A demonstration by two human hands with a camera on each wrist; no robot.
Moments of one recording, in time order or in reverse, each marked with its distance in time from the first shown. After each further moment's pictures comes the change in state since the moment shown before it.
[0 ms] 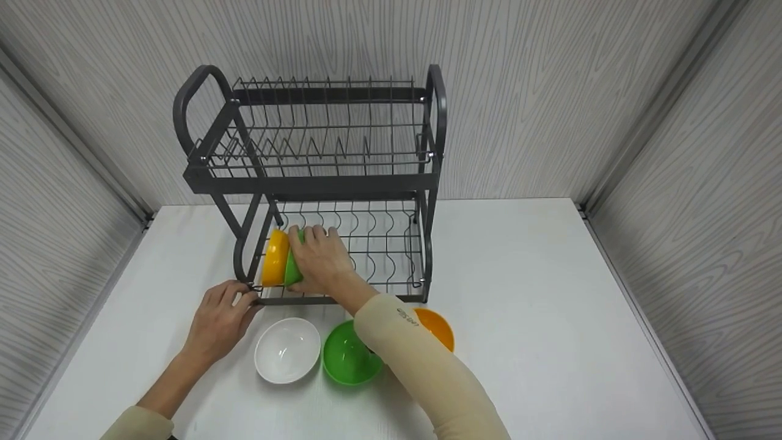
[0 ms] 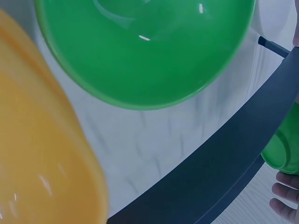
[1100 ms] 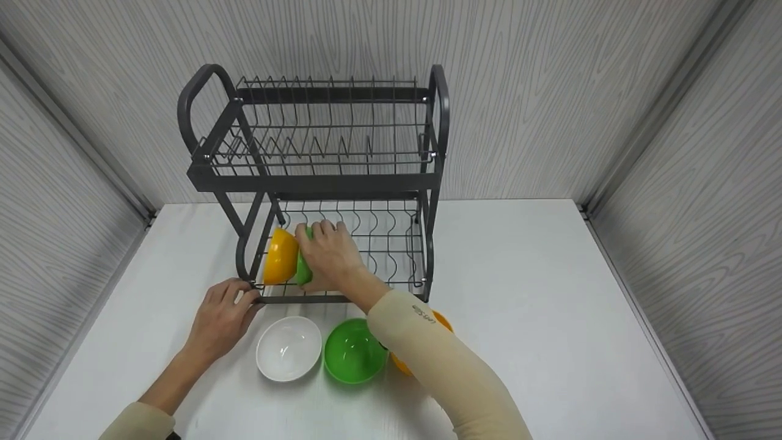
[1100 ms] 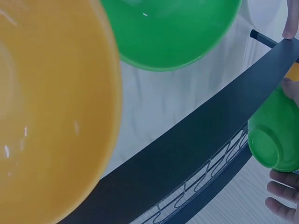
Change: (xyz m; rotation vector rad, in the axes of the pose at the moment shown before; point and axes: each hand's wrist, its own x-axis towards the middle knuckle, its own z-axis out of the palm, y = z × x) left_hand 0.000 0.000 -0.002 0.016 -0.003 0.008; right_hand -0.012 0.013 -0.016 -0.049 0.014 -0.030
